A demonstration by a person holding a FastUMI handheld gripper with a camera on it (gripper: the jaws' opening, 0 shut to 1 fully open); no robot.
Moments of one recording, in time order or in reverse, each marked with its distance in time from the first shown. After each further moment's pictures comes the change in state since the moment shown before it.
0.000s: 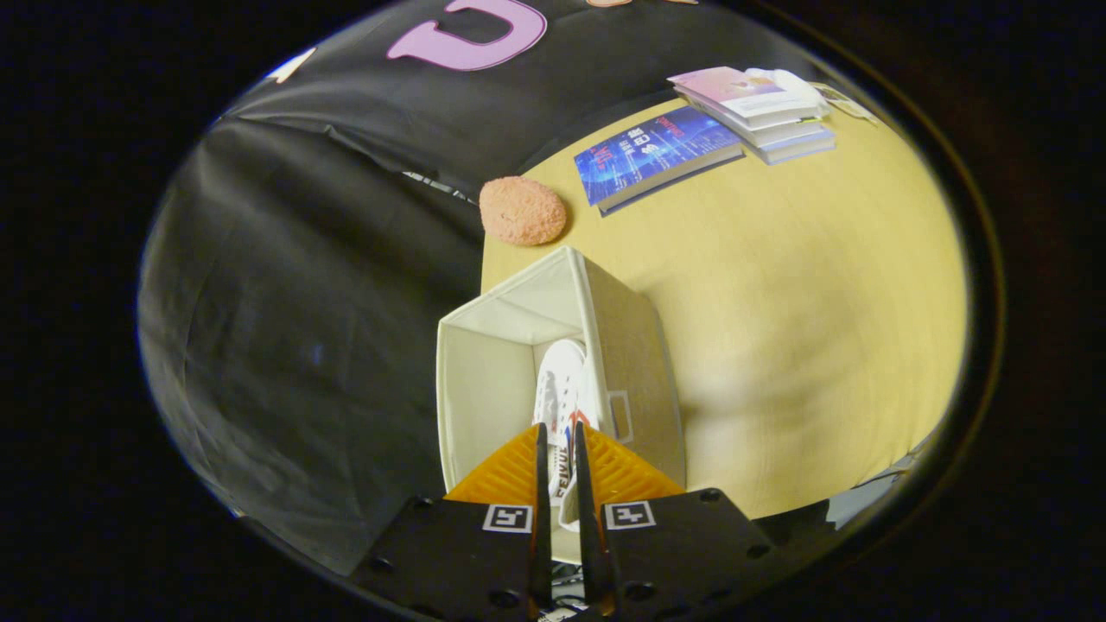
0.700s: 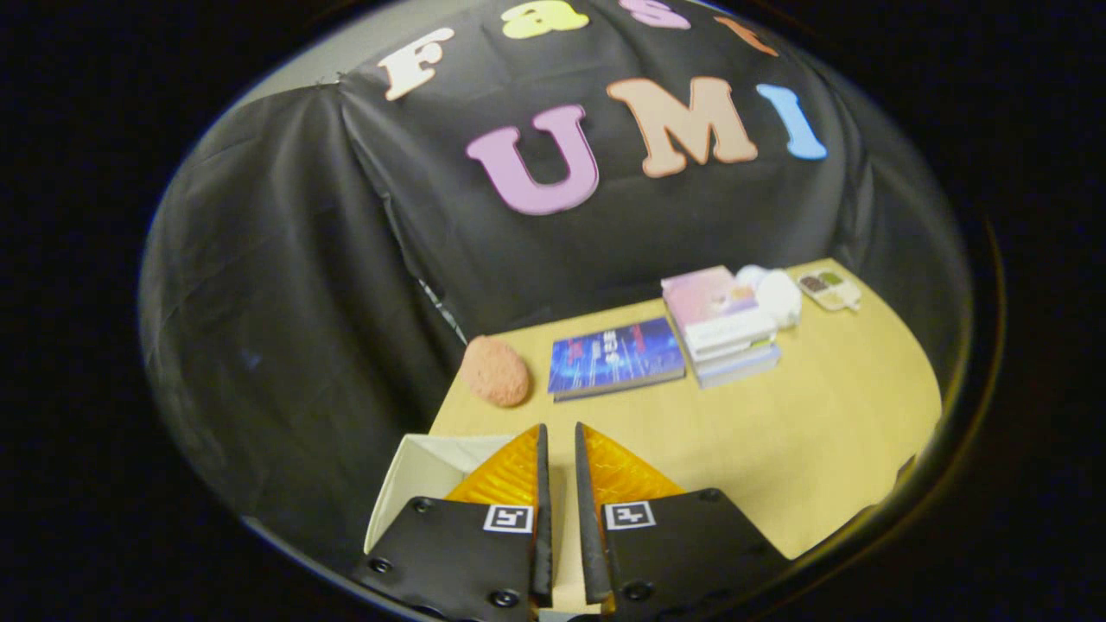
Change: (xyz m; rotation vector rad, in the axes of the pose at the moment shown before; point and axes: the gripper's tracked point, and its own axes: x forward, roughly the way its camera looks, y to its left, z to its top) arm -0.131 -0.007 0.148 -0.365 -0.638 -0.125
